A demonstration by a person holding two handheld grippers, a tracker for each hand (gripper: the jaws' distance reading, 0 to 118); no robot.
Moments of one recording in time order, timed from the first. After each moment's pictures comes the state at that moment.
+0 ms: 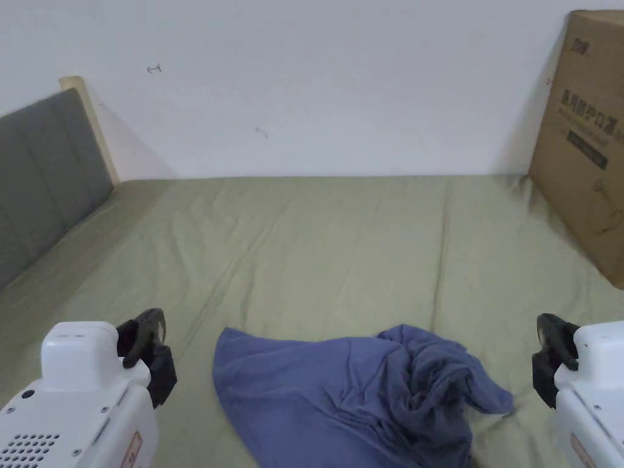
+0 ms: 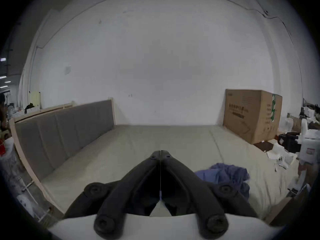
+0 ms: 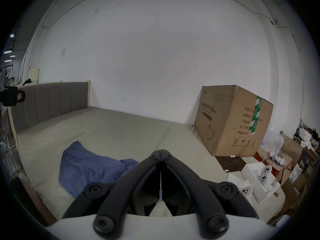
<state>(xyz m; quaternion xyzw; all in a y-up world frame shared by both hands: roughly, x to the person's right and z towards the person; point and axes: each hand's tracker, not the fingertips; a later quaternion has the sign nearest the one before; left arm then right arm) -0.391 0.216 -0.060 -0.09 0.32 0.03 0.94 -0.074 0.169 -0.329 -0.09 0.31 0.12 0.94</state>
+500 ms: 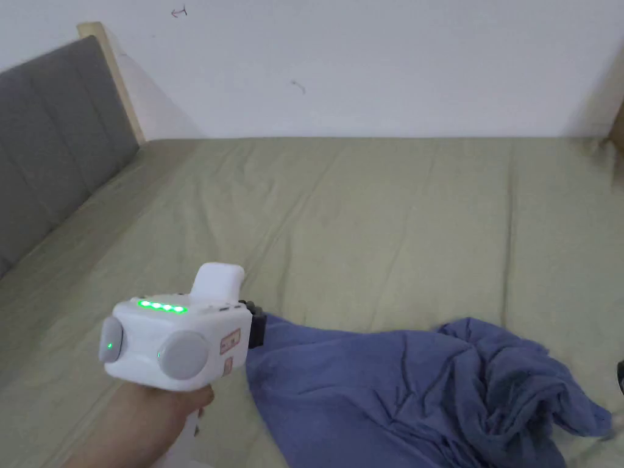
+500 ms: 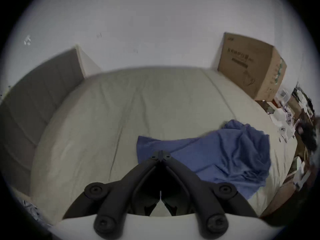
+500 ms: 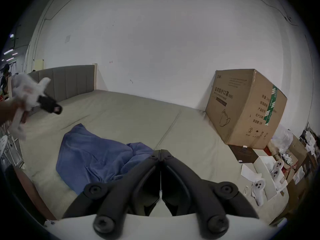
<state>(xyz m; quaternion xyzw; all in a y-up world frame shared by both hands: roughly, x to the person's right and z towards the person) -0.565 0.121 -0.243 -0.37 0.20 0.11 0.90 -0.109 0.126 -0.358 -0.15 0.33 0.15 0.92</state>
